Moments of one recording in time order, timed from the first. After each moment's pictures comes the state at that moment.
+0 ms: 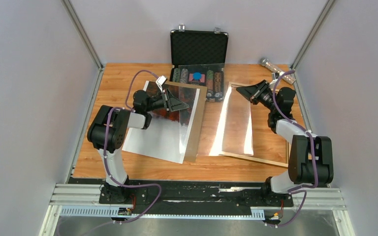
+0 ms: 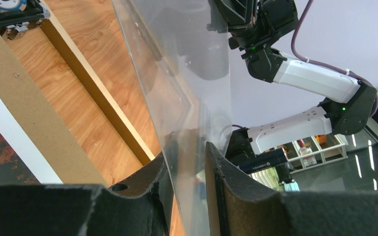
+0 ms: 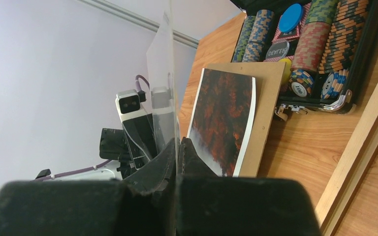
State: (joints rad) left arm -0.28 1.92 0.85 1.26 1.08 -1.19; right arm -0.06 1.49 0.75 0.77 -0.76 1.12
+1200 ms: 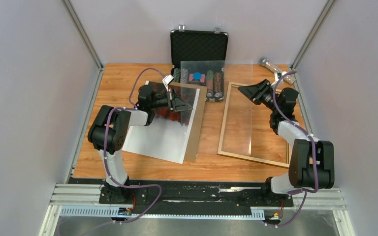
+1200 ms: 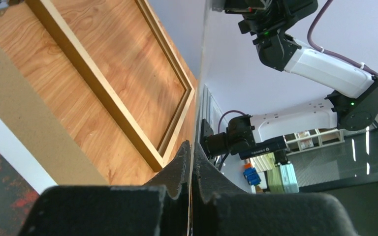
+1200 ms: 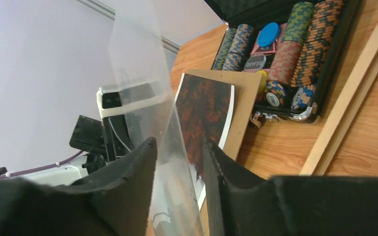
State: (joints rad) left arm -0.31 1.90 0.90 1.04 1.12 -1.09; right arm -0.08 1.46 0.74 0.74 -0.74 1.00
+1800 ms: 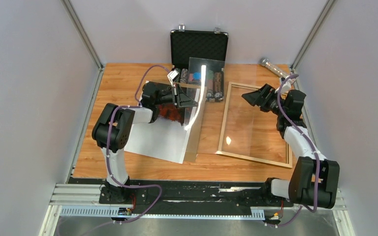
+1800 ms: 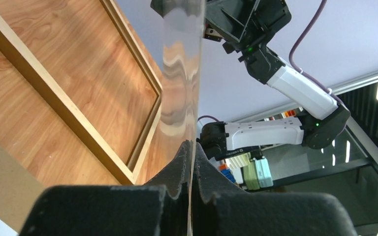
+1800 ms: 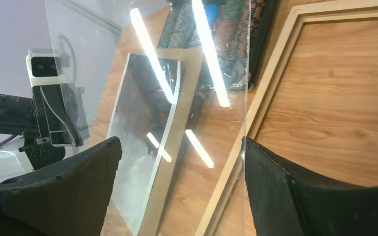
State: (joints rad) left arm -0.36 1.94 1.02 1.13 1.12 -1.28; right arm -0.13 1.29 0.73 0.32 -0.71 0.64
